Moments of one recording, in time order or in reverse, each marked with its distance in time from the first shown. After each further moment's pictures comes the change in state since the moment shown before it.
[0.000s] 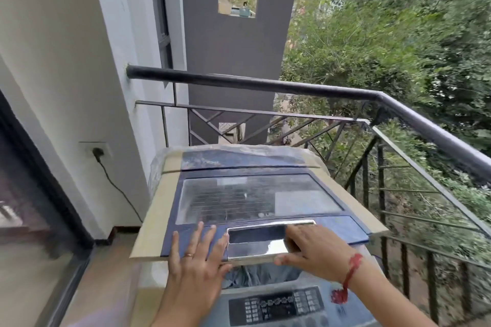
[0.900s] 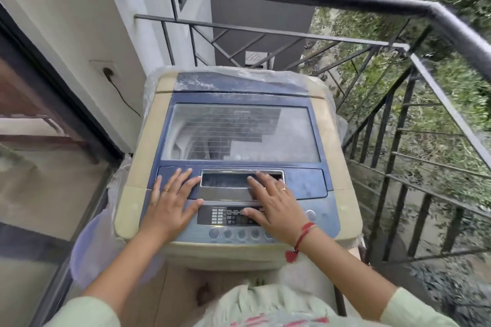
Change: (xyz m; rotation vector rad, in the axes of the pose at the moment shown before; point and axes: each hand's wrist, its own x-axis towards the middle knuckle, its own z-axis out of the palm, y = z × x) left_hand -0.047 0.015 0.056 -0.095 -0.192 -0.247; right_hand -0.029 0.011 0.115 0.126 0.125 -0.024
